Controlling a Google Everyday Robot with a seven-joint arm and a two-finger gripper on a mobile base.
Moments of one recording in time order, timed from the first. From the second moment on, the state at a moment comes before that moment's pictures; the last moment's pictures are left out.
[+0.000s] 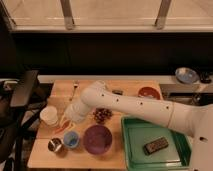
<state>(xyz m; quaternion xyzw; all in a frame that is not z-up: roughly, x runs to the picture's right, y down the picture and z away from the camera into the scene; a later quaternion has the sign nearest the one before) -0.196 0.175 0.691 -0.17 -0.47 -0.34 0.79</state>
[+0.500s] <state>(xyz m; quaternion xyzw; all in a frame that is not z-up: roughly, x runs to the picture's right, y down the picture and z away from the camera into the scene) -0.195 0.176 0.690 -0.18 -0.47 -0.34 0.79</state>
